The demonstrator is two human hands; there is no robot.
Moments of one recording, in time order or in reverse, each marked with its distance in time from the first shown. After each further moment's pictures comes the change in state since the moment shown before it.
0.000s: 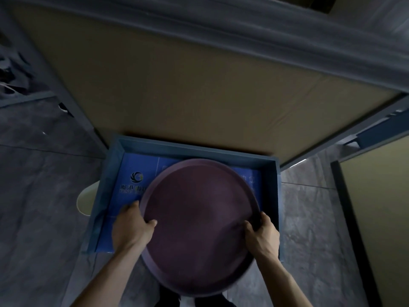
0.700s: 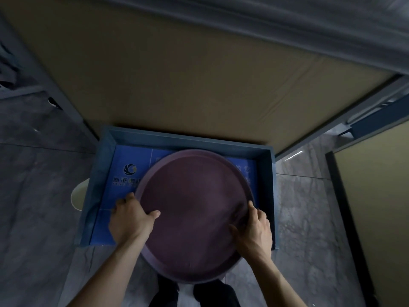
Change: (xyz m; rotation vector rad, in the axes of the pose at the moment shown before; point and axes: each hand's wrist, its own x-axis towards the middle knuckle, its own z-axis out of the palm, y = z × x) left_hand -0.007 0.010 0.014 0.080 0.111 -0.024; right_hand -0.020 0.015 0.006 -0.302 -0.016 -0.193
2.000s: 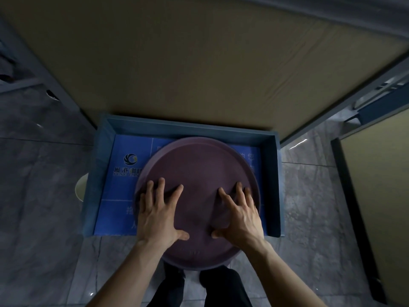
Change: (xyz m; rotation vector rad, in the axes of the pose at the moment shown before) left_hand -0.032 0.000 0.032 0.360 -0.133 0.593; right_hand 0.010 -0.007 0.024 -0.270 -0.143 -0.399
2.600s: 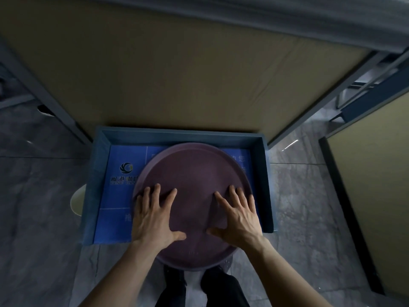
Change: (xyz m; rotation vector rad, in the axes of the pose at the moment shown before) left_hand 0.000 -0.004 -0.018 0.085 -0.031 0.053; right_hand -0.011 0.002 -0.009 -0.117 0.008 -0.044
